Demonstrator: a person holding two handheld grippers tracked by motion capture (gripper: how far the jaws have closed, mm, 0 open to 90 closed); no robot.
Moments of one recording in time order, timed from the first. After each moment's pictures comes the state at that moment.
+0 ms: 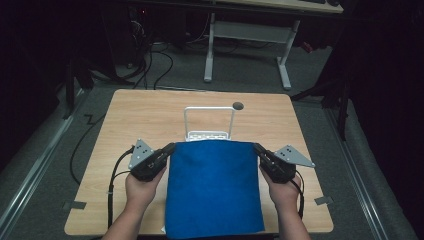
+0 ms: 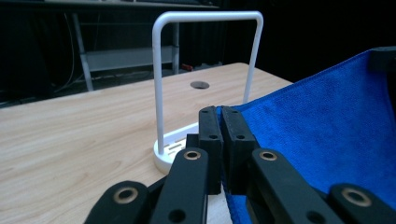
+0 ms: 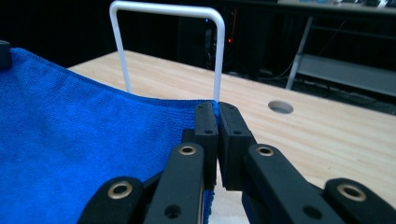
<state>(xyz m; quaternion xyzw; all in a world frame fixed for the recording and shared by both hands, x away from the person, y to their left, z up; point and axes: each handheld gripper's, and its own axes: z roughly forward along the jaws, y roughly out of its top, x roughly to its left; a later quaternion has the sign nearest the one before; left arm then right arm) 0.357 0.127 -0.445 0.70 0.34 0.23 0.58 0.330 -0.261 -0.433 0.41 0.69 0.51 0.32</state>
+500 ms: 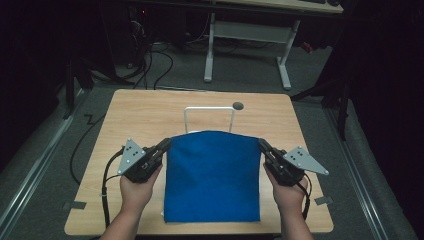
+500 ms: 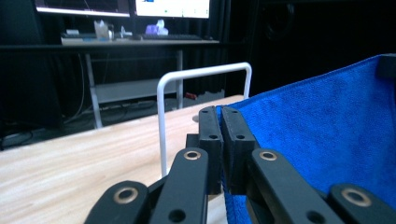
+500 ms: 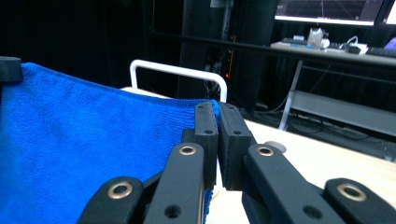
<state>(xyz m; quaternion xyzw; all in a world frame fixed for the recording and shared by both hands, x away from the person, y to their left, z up) 0.338 0.135 -0.416 0.67 0.32 0.27 0.61 0.306 -0.260 -0.399 0.38 0.66 0.55 0.35</state>
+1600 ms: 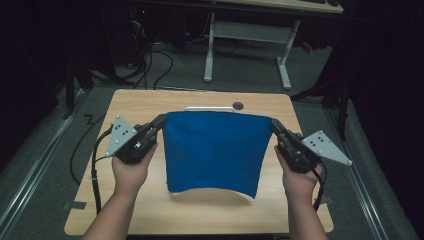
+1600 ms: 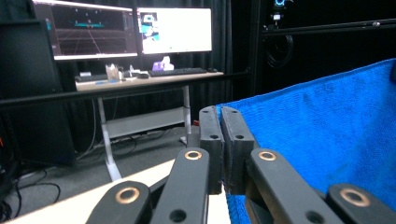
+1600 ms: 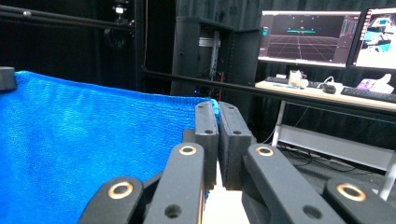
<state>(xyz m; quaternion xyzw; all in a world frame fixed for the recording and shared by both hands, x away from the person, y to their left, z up) 0.357 0.137 -0.348 0.65 0.29 0.31 0.63 0.314 -0.271 -0.340 0.37 0.61 0.58 0.39</state>
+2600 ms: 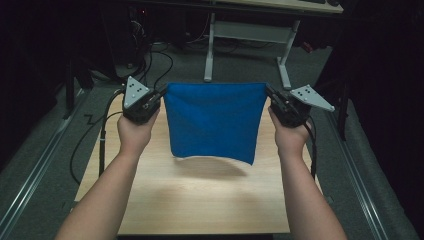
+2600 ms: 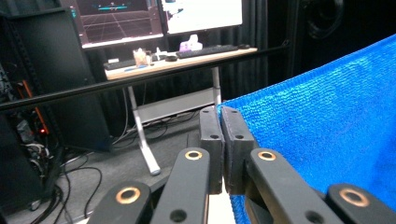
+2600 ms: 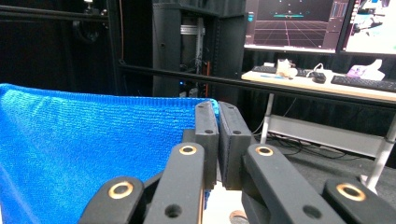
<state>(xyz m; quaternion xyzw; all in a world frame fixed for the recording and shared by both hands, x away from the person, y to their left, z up) 0.454 0.128 -0.332 0.68 0.32 0.35 0.56 0.416 -0.267 -0.315 0.41 0.61 0.55 0.39</state>
